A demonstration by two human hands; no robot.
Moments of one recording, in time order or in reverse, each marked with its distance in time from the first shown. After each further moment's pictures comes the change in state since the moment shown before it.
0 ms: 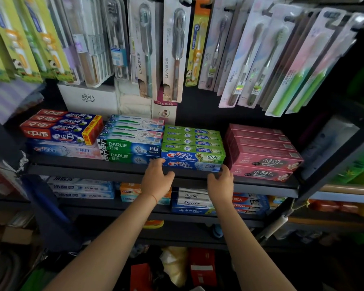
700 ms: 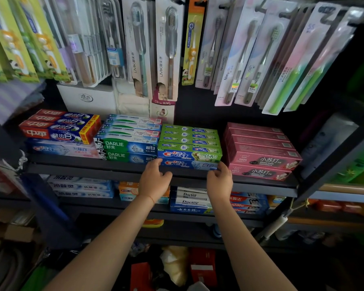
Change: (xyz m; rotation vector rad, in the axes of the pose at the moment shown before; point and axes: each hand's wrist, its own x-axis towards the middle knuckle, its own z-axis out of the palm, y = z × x) left_hand -0.005 0.000 0.007 -0.035 0.032 -0.032; right_hand 0.004 0.000 -0.003 0.150 0.028 0.009
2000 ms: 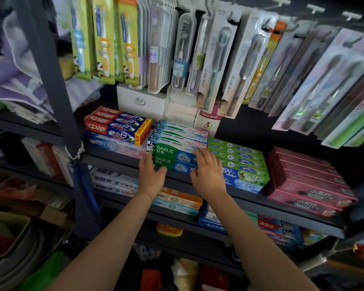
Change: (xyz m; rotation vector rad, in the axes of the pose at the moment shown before) left_hand 0.030 -0.079 -0.097 -0.409 0.202 -0.141; right_hand -0.027 -0.073 0.126 -0.801 -0.230 -0.929
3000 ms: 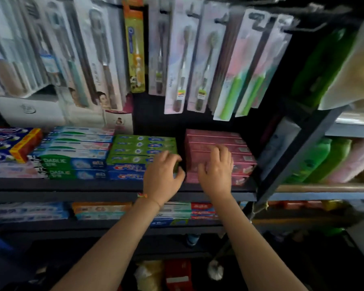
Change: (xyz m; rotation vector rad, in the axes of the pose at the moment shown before) left_hand -0.097 0.107 0.233 0.591 -0.126 0.816; right_hand -0.092 0.222 -0.092 0.055 0.524 0.318
